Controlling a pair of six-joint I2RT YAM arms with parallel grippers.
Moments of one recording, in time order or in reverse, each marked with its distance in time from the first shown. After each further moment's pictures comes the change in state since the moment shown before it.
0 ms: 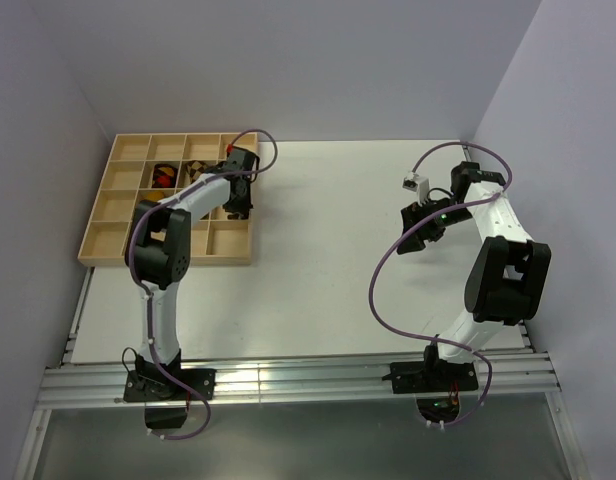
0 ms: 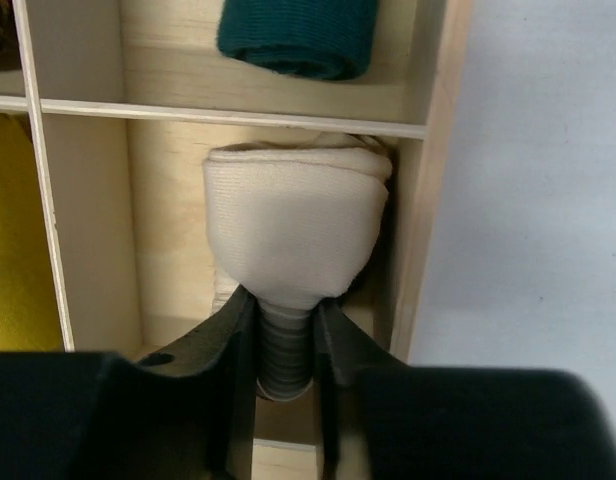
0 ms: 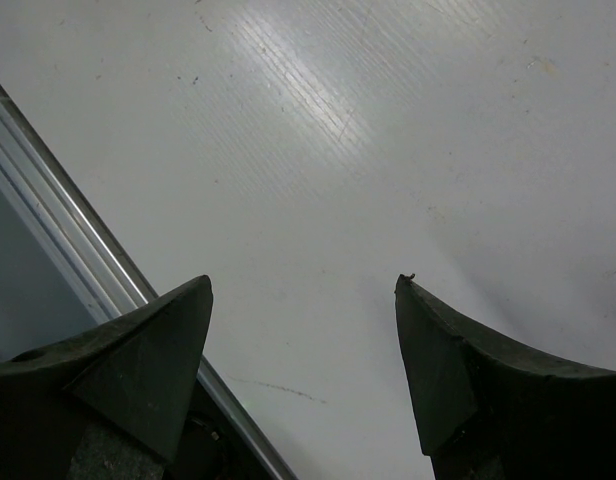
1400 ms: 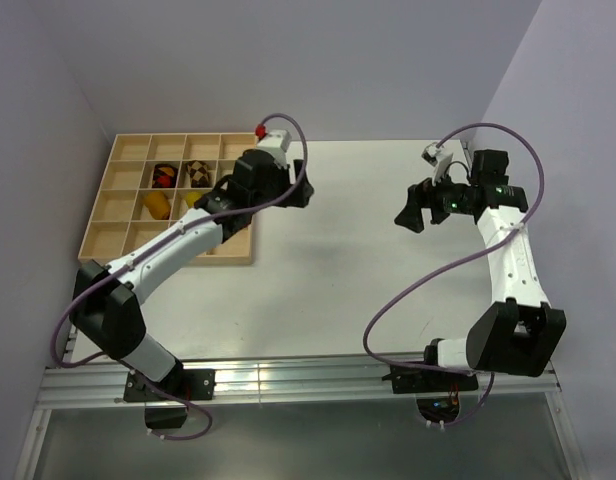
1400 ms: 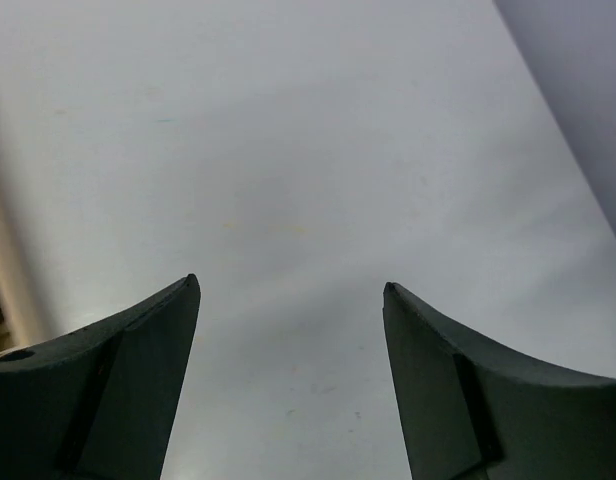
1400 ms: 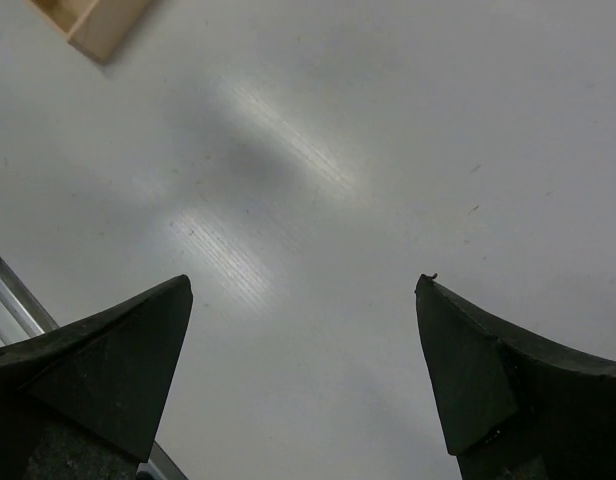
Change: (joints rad) left arm -0.268 -0.550 -0.266 0.350 0.211 -0.068; right arm -0.001 -0.309 -0.053 0.318 -0.061 0.280
